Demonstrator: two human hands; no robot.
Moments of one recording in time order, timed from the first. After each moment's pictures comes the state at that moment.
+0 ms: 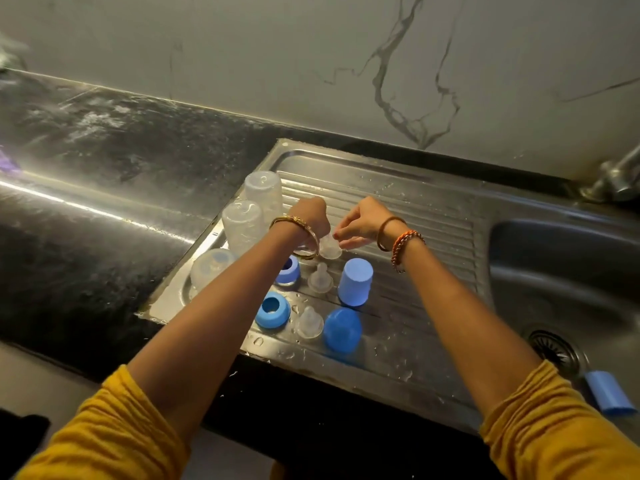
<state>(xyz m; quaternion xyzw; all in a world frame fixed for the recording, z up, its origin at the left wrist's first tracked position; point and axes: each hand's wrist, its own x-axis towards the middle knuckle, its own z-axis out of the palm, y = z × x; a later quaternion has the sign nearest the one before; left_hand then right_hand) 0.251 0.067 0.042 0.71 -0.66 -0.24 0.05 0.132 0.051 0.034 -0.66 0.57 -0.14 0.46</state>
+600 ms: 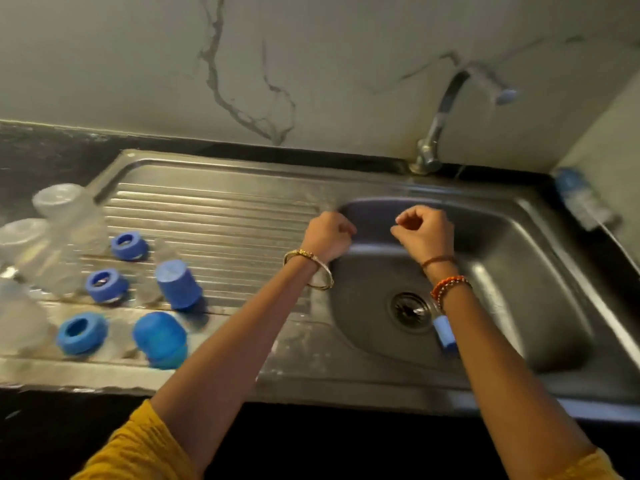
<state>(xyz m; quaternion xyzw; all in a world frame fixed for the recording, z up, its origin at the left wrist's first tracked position) -0.011 0.099 0.028 0.58 -0.71 -0.33 0.22 -0.163 0.130 0.029 -0.55 0.71 -0.41 0.16</state>
